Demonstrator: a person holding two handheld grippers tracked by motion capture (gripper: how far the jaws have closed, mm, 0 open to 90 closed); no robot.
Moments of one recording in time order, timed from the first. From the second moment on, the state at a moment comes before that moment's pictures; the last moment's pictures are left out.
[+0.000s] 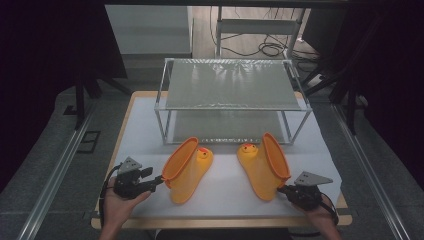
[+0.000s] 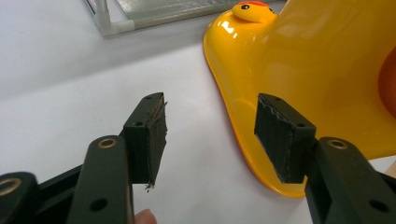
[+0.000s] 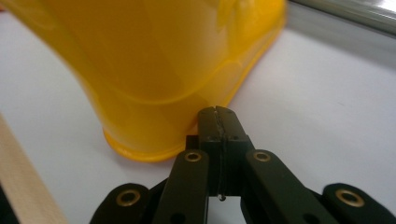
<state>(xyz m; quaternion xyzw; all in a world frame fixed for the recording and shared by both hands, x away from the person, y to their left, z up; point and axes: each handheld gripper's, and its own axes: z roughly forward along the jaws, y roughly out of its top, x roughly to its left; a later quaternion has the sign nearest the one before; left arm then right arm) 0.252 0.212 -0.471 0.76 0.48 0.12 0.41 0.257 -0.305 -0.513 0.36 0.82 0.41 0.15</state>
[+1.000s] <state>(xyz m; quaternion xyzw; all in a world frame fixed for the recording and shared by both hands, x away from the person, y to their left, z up) 0.258 0.214 -0.464 0.76 0.49 0.12 0.40 0.268 -0.273 -0.507 0.33 0.83 0.43 0.14</state>
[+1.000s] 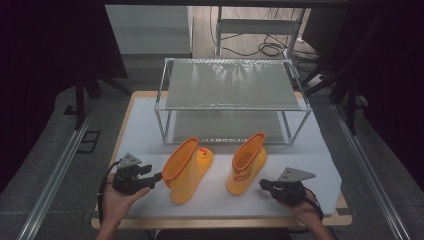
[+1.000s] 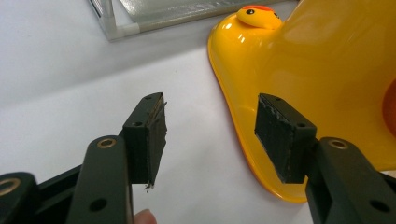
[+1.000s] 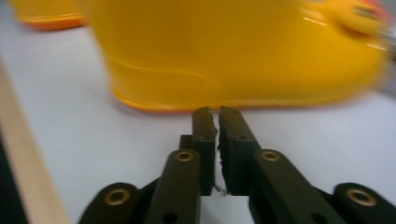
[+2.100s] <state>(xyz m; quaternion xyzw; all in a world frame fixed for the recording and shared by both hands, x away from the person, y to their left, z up) 0.288 0.219 -0.359 0.82 0.40 -0.02 0.40 0.280 -0.338 -0.515 0.47 0.76 0.42 0.18</state>
